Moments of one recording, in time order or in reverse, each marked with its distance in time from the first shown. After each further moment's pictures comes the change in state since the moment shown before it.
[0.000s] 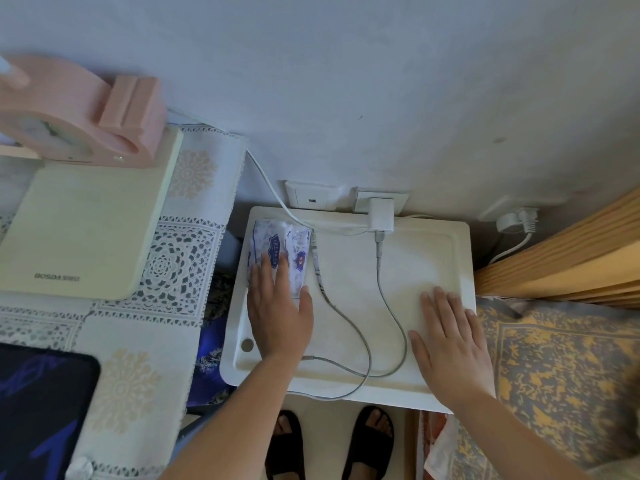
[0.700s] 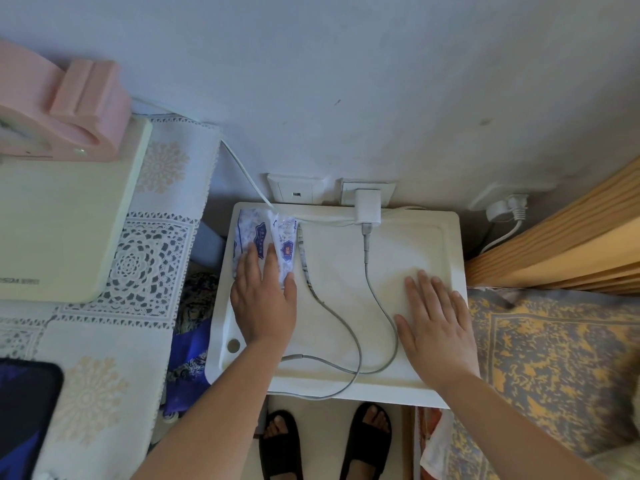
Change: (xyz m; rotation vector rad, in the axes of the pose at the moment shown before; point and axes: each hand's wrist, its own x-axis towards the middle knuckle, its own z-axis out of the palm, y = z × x) left_hand 0.016 -0.002 0.008 0.191 -0.010 0.031; right_hand 0.015 -0.003 0.007 -0.009 0.019 -0.010
